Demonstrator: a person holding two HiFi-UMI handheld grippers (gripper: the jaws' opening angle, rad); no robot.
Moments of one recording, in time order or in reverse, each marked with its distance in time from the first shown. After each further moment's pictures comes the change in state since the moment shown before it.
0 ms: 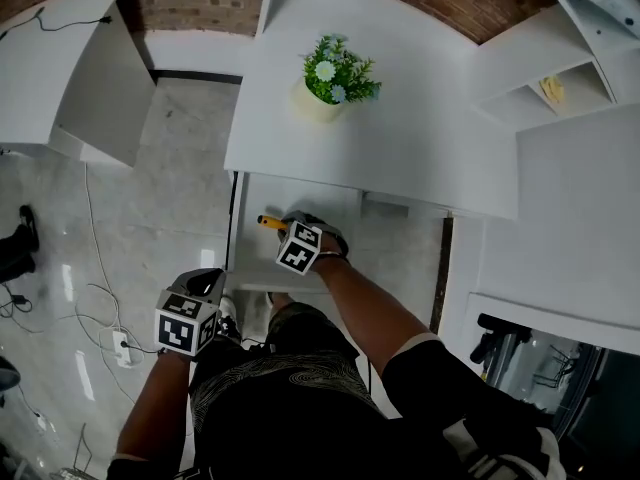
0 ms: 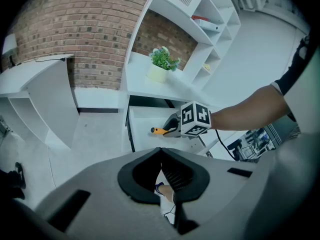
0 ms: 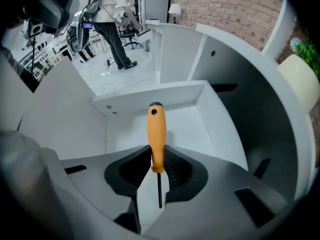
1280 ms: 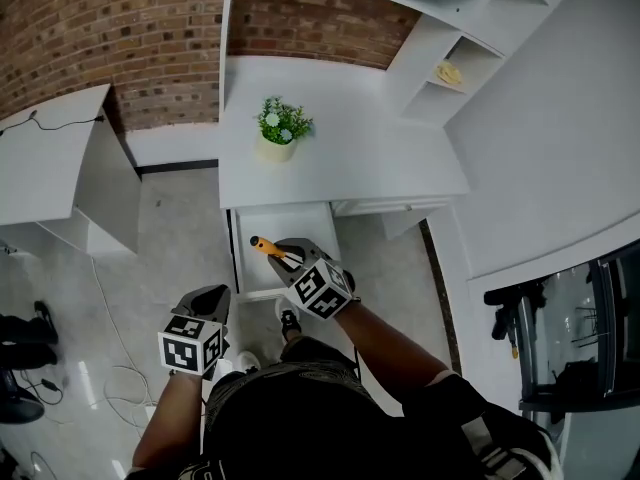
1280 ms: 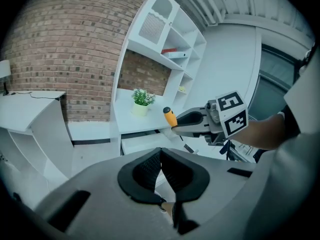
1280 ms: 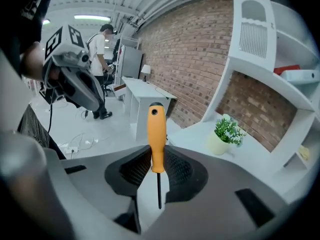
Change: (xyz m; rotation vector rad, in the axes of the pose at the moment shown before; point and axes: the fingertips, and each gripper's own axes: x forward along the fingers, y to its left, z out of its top) left arm -0.136 -0.054 0.042 0.210 -0.262 -0.086; right arm -0.269 0.060 0.108 0.220 -0.482 -0.365
